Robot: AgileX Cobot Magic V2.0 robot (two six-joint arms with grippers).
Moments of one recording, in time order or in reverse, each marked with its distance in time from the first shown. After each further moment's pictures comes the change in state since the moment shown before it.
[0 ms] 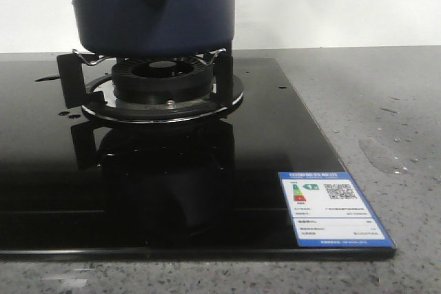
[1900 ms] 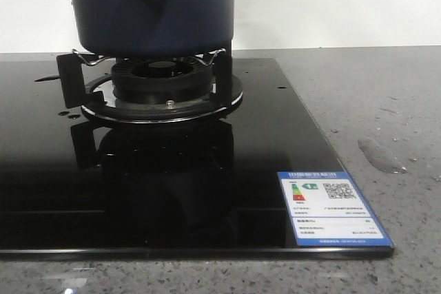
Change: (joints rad) left arm -0.016 -0.018 0.000 -0.008 -0.058 0.000; right arm 0.746 0.442 -0.429 -1.630 -0.306 0.085
